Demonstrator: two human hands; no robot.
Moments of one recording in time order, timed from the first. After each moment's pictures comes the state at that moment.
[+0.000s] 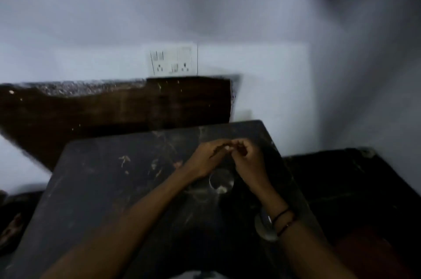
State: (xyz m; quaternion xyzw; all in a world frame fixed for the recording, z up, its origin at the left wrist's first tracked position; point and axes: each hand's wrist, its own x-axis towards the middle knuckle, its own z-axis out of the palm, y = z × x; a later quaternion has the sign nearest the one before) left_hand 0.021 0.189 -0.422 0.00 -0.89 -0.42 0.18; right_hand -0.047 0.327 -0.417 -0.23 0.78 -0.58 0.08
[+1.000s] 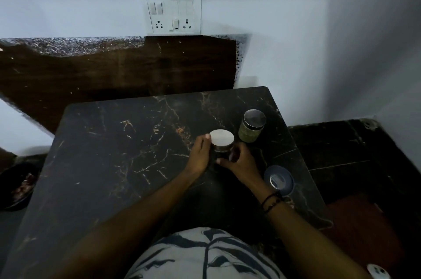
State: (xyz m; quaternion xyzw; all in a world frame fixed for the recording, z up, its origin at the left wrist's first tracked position) left_hand 0.071 0.229 -0.537 0.31 -0.65 -0.68 0.13; right_hand -0.006 0.361 -0.543 -0.19 0.81 -0.50 0.24
